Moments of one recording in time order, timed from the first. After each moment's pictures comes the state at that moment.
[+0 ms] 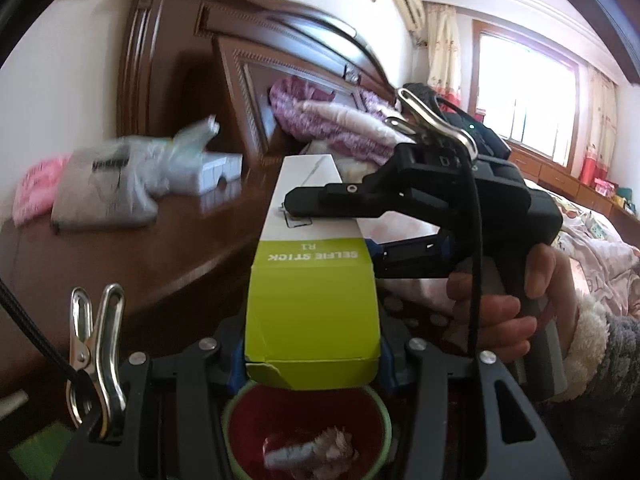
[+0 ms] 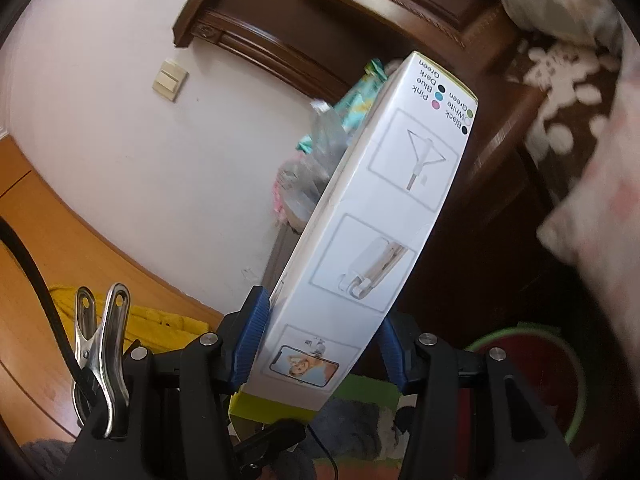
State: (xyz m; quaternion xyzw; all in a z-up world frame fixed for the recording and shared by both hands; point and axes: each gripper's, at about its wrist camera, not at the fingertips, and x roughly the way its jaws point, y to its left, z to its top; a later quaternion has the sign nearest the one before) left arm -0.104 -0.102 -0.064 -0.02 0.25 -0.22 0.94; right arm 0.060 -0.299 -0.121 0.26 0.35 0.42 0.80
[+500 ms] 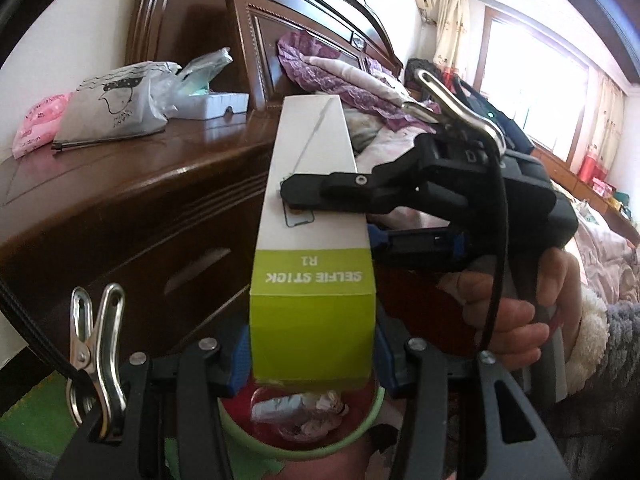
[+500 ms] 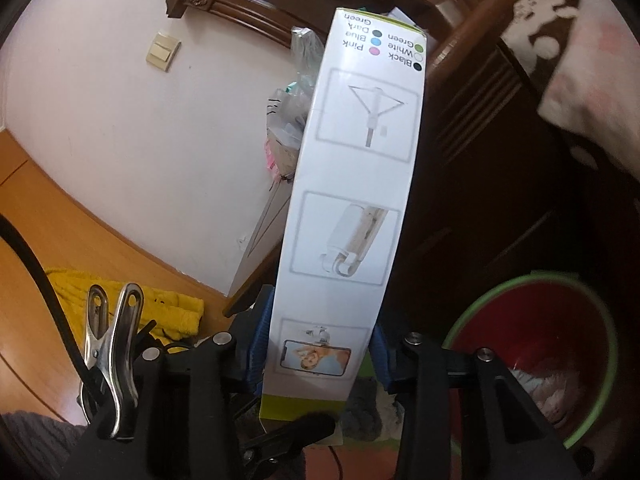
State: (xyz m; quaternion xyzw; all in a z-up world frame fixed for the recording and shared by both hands) left arm -0.125 -0.088 -0.103 -0.03 0.31 -0.23 0.92; right arm 0.027 -0.280 -0.175 0.26 0.37 0.42 0.78
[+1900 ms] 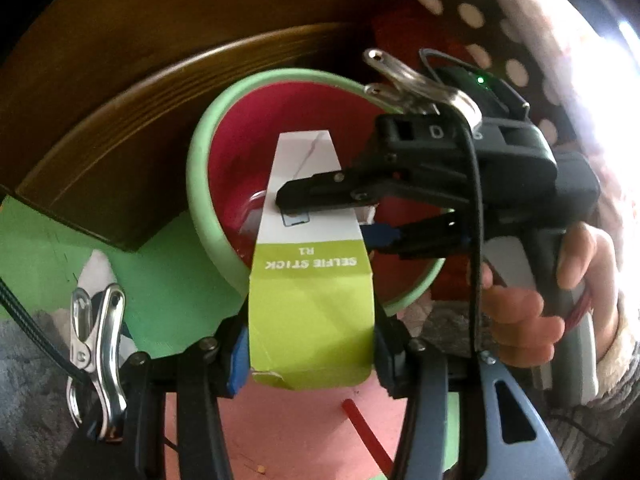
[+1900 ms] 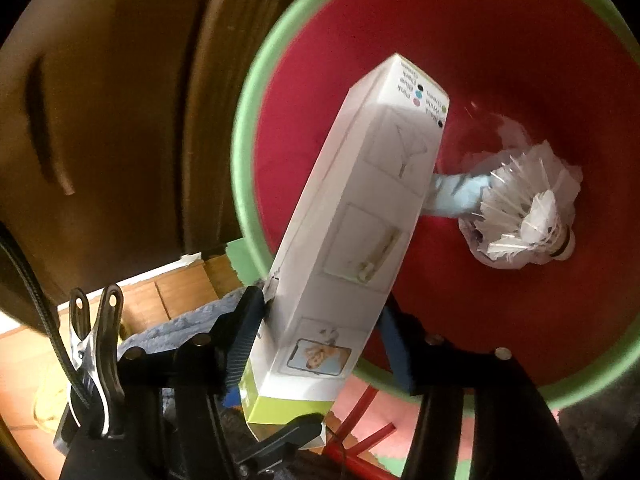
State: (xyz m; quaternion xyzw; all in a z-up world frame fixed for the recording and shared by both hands) left arm -0.071 -0.085 -0.272 -0.10 0.63 -0.17 0.75; right arm 0.071 -0.269 -0.395 0.31 0.69 0.21 0.62
